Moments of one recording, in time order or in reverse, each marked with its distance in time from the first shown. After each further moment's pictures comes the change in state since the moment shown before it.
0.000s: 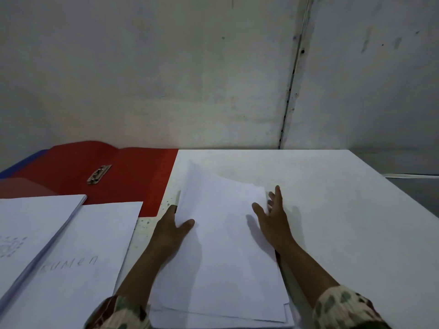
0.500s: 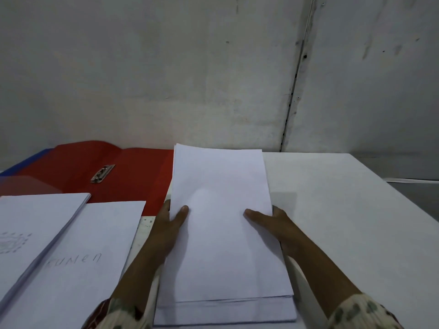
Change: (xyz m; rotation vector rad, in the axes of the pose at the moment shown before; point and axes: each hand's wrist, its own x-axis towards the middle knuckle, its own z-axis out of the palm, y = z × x) left_hand -0.002 -0.002 -0.009 -0.389 0.074 0.083; right_hand -0.010 -0.015 -0.019 0.169 -0.238 0.249
